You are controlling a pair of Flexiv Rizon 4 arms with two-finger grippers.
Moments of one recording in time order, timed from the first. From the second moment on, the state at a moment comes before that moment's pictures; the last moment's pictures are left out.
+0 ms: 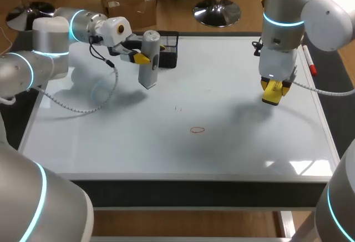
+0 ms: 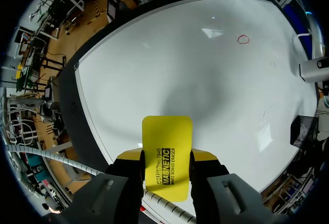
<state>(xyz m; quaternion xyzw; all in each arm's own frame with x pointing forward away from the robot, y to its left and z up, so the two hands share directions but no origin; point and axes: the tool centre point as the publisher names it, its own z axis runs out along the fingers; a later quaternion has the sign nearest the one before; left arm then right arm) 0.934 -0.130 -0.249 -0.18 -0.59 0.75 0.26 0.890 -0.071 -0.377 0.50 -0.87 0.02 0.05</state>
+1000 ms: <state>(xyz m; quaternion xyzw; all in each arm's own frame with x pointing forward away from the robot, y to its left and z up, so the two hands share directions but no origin) 0.941 -0.116 -0.241 -0.22 -0.60 0.72 0.27 0.890 -0.071 -0.377 0.50 -0.87 0.02 0.05</state>
